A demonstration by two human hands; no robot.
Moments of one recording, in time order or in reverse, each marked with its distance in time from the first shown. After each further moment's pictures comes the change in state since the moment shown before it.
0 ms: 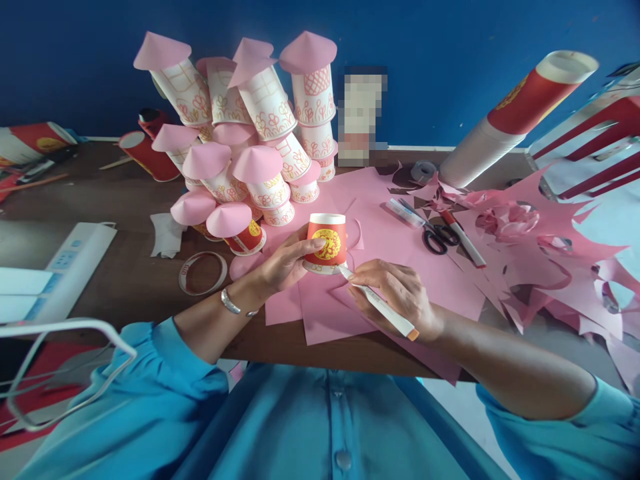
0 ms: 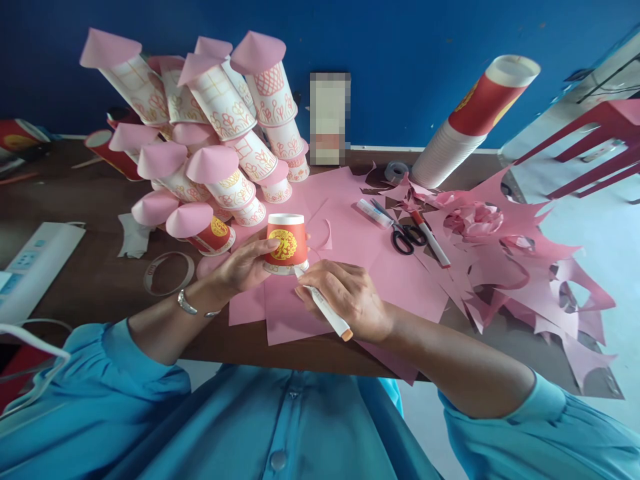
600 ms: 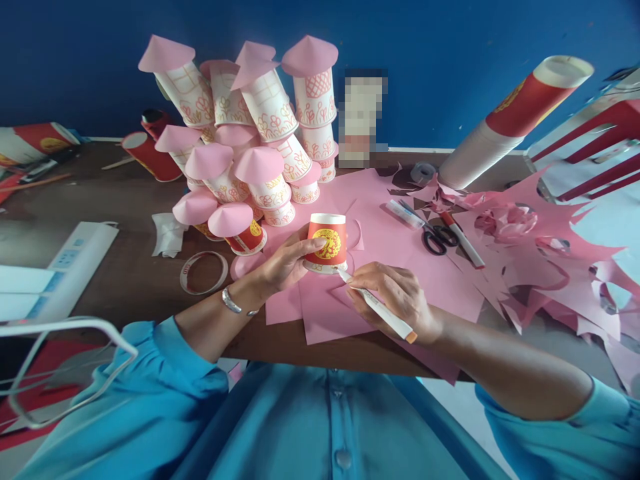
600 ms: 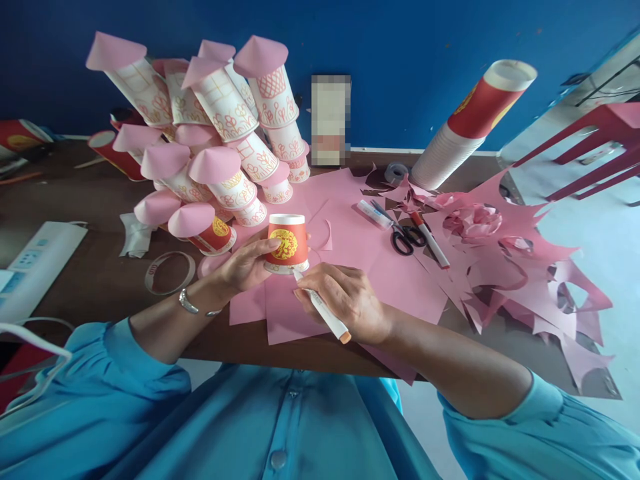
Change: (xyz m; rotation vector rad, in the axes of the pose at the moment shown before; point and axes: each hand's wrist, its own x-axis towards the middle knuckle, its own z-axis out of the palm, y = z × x) left_hand 0.001 -0.001 0.001 0.046 -0.021 0.086; right_hand 0.000 -0.004 0.002 0.006 -0.004 0.002
